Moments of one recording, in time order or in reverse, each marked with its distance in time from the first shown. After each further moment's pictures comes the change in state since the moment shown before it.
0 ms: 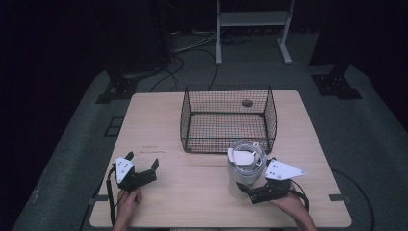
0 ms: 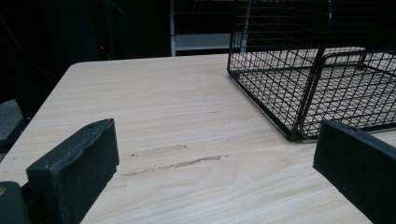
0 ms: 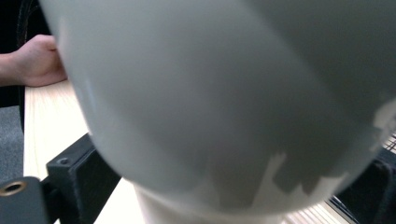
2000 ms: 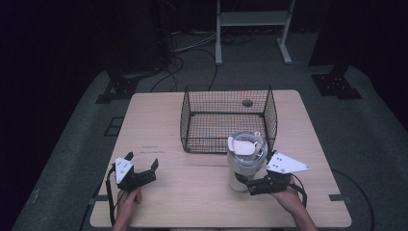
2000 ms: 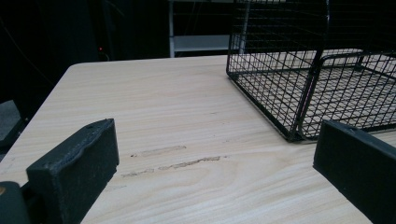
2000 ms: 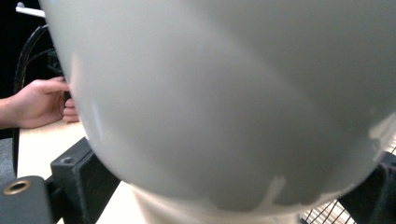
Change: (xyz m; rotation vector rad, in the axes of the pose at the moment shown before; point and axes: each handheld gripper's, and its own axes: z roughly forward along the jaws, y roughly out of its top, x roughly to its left) left arm 0.001 0.000 -0.001 -0.006 -0.005 -0.004; right arm -0.004 0.027 -0.001 -0.104 -0.034 0.025
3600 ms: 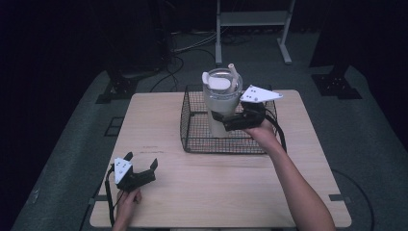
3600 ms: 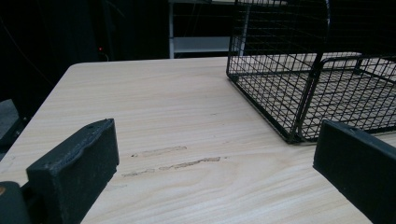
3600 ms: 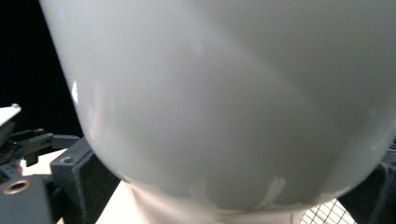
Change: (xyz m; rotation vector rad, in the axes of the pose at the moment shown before) left arm 0.002 0.000 -0.001 -0.006 -0.004 -0.008; right arm -0.067 0.128 0.095 -0.030 0.003 -0.034
